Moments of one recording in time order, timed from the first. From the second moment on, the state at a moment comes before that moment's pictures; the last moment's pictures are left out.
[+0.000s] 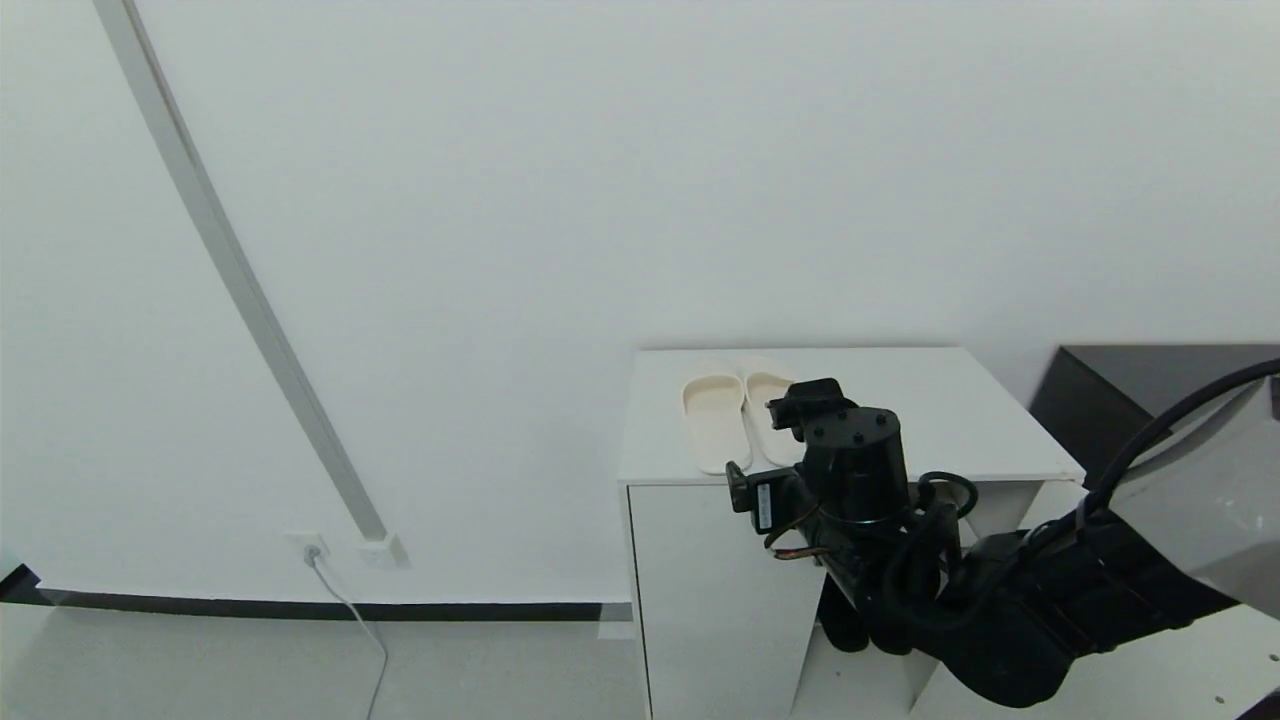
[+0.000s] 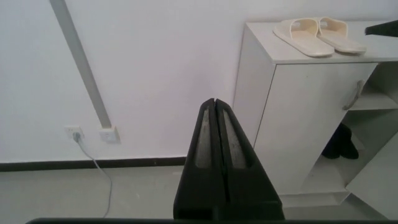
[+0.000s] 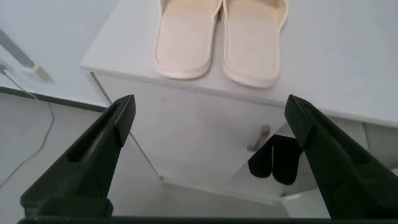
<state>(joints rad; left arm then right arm) 0.00 0.00 0.00 0.00 -0.01 0.00 0.77 2.04 -0.93 -0.83 -0.57 0.14</state>
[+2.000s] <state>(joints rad) 0.00 0.00 0.00 0.00 -0.01 0.00 0.67 2.35 -1.27 -0.89 -0.53 0.14</state>
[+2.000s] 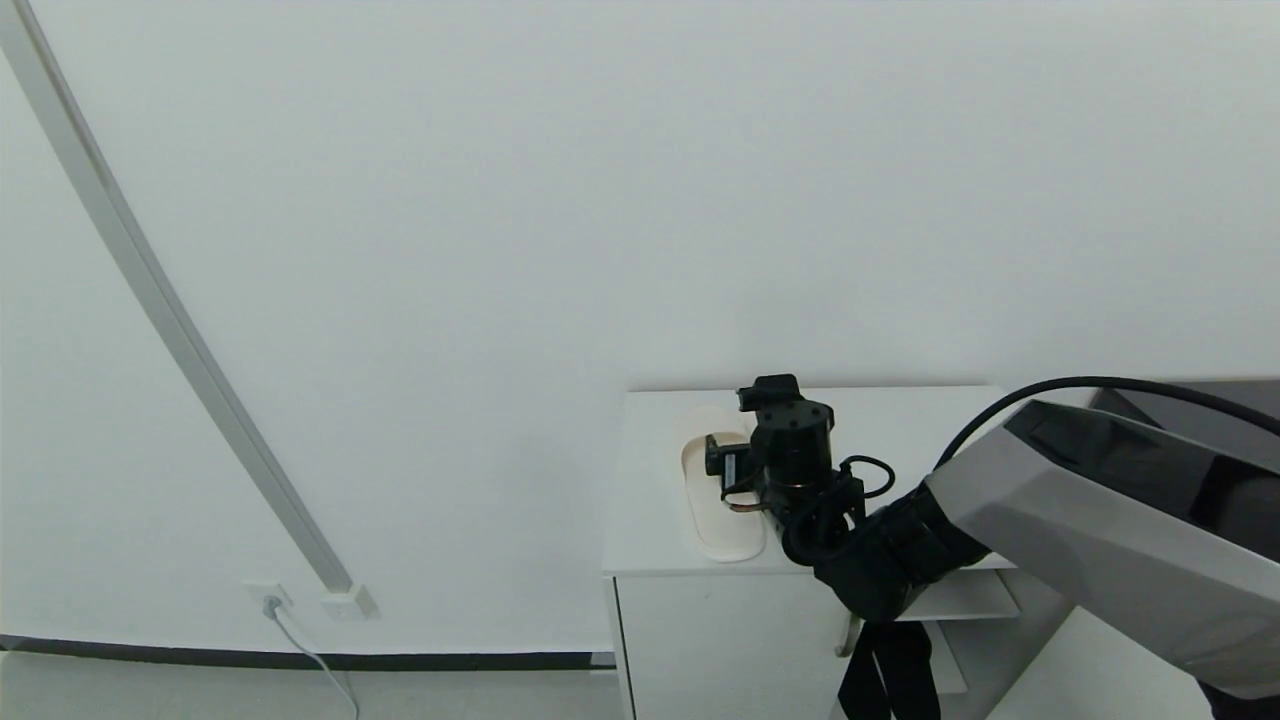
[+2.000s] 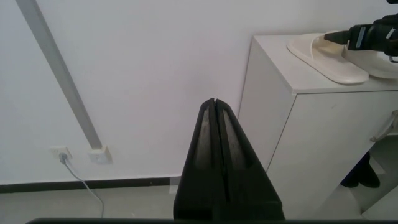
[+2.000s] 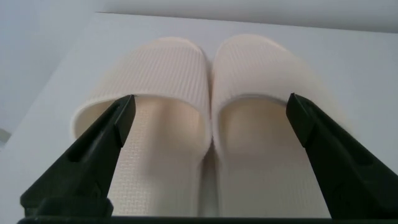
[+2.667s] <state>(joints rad) 0.00 0.00 0.00 0.00 -0.01 0.00 0.65 2.42 -1.33 -0.88 -0.52 0.14</state>
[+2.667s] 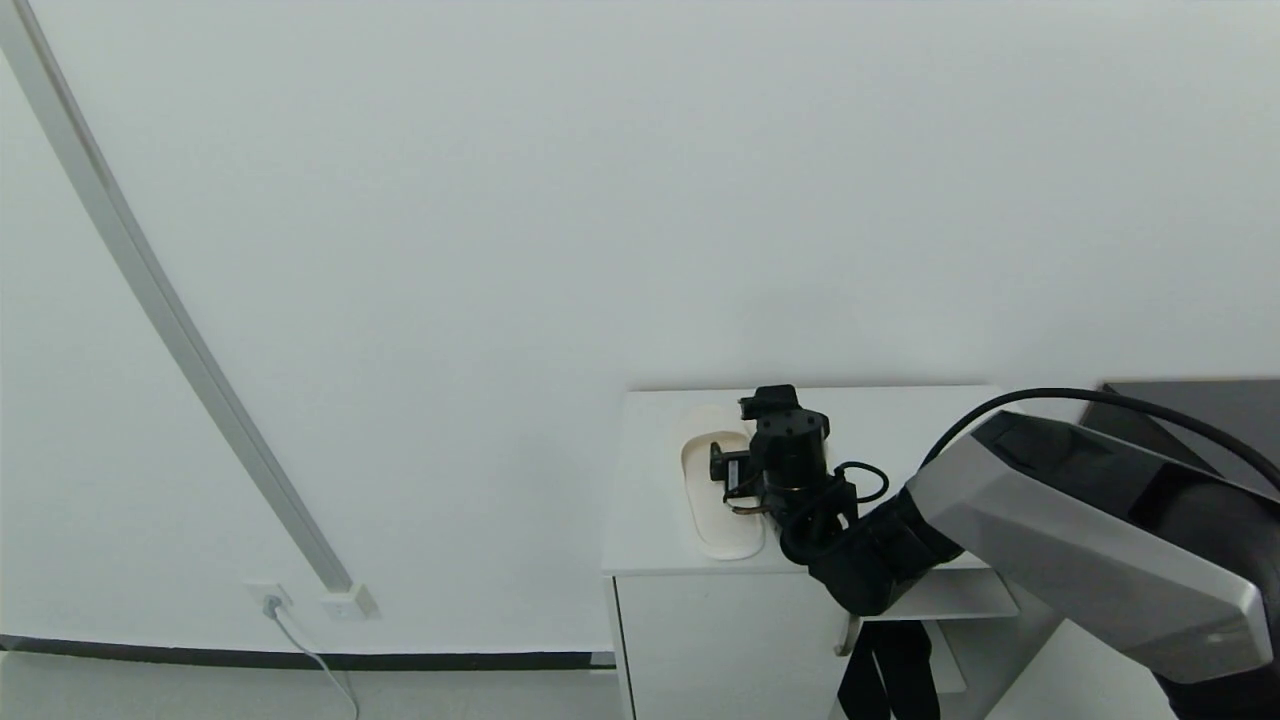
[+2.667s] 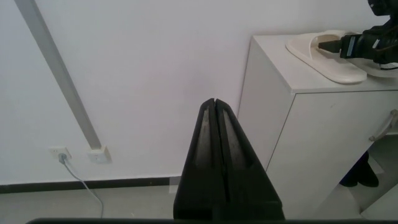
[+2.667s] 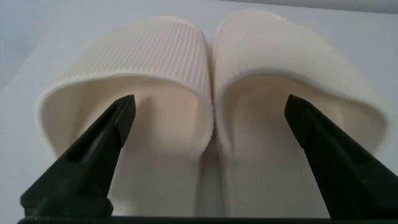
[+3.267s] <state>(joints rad) 0.00 0.00 0.00 0.00 -0.01 0.00 0.64 2.44 -1.37 -0.85 -0.51 0.14</state>
